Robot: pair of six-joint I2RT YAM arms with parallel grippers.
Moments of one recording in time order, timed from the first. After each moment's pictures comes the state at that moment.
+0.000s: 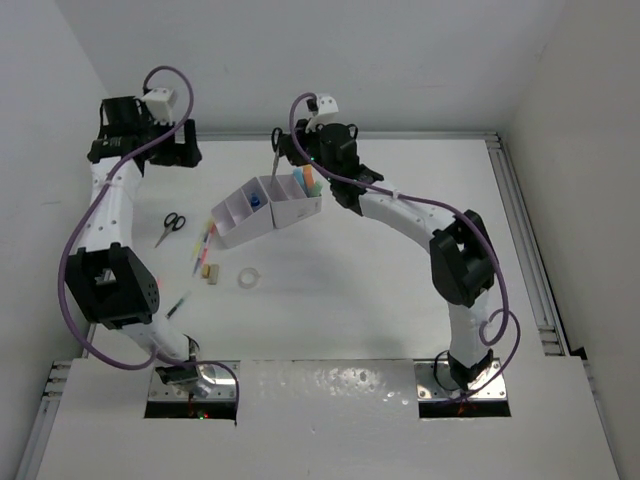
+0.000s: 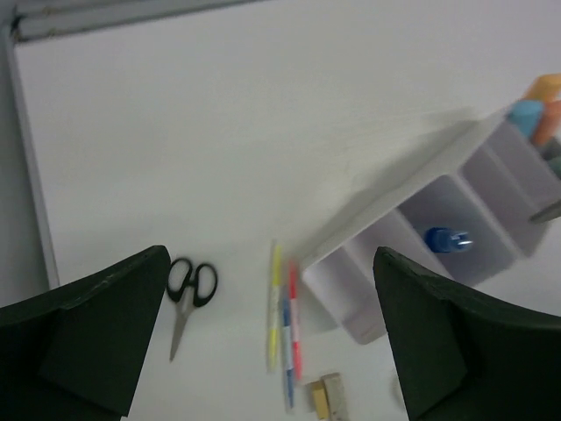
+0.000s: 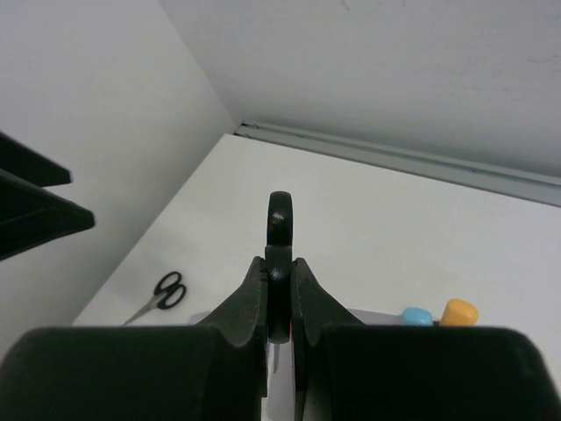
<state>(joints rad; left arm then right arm) 0.18 1.65 1.68 -0.67 0.35 0.19 0.66 1.98 1.61 0.33 0.05 0.35</state>
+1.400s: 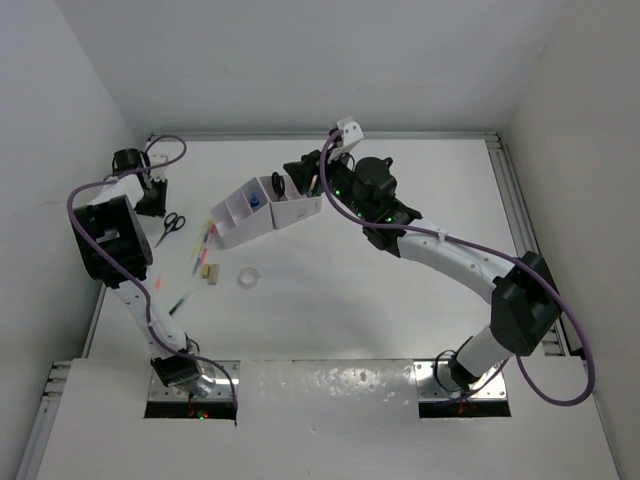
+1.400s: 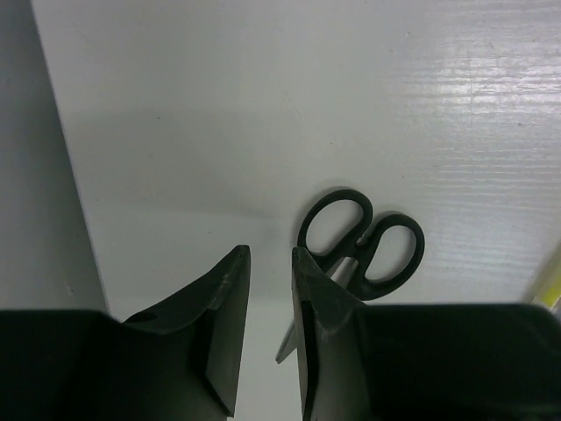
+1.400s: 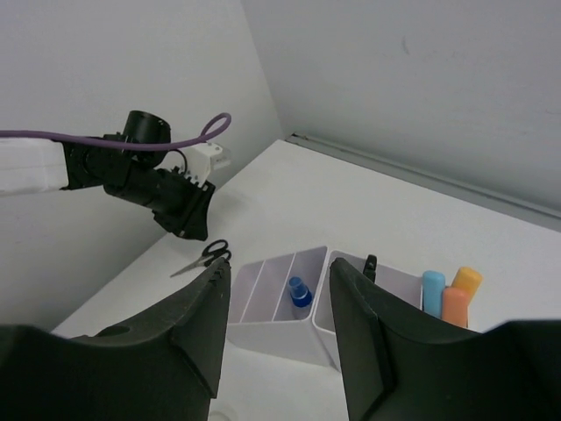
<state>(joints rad) 0.38 2.03 1.49 -0.51 0.05 0.37 0.73 1.58 1.16 0.51 0.01 0.25</state>
